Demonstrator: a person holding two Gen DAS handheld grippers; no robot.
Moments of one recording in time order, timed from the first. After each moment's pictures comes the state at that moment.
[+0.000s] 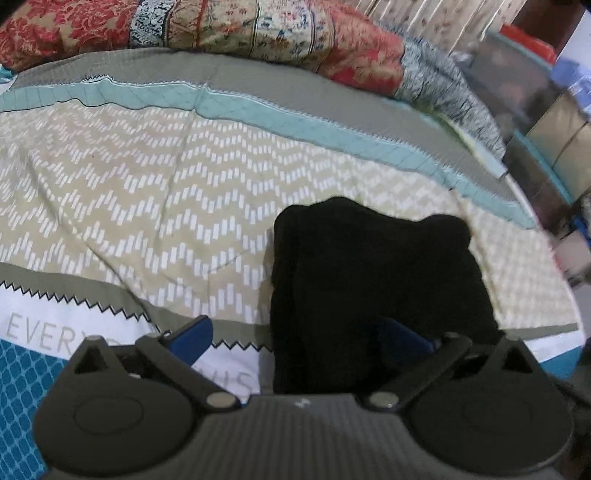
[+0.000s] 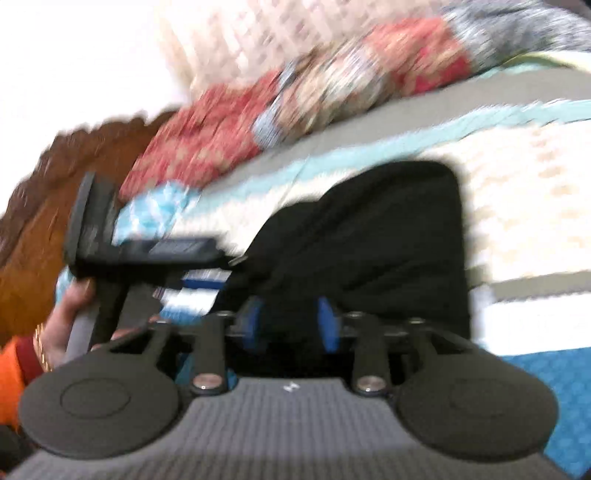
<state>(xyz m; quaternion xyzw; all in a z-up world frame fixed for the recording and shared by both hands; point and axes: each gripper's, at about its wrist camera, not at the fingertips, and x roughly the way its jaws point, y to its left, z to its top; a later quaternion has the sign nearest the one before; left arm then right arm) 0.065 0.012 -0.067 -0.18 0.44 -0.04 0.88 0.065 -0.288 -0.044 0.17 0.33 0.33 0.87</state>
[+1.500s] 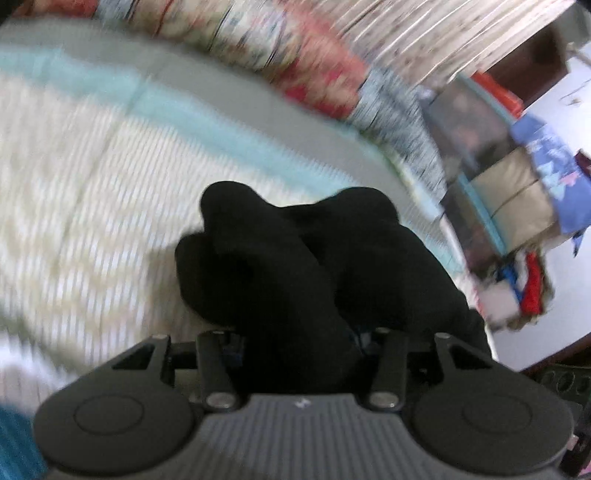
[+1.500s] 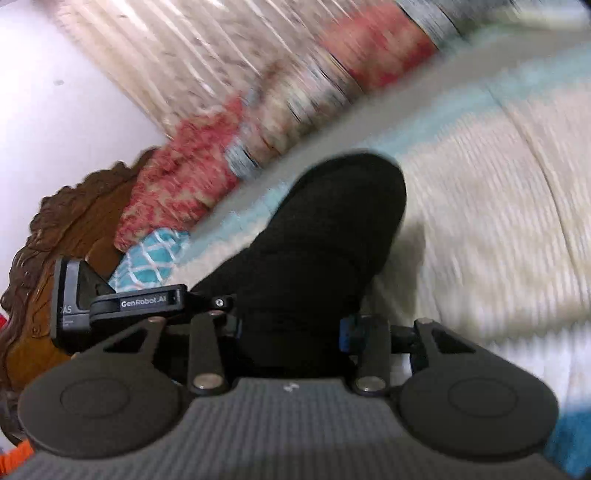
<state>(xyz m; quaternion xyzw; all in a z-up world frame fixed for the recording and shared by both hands) 0.113 0.003 -0.042 -0.30 0.39 -0.12 0.86 0.122 -0.278 -0.020 0.22 0.33 0.35 0.85</state>
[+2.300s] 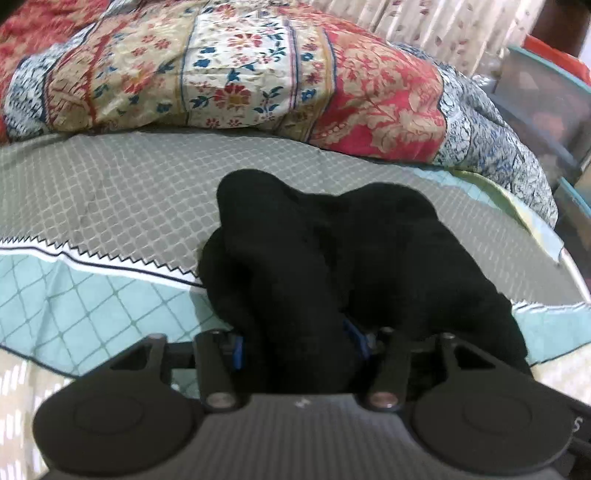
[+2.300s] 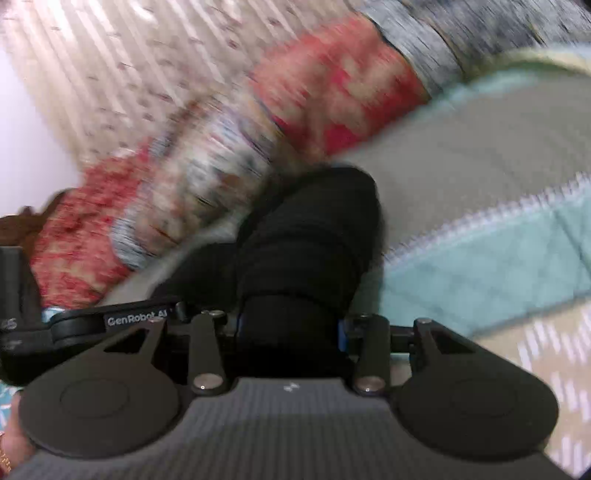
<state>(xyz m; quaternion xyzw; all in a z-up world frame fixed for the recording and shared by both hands) 0.371 -0.008 -0.085 -0.14 0.39 -0.02 0.91 0.354 -0.237 -0.098 0.21 0.35 0.21 0.89</state>
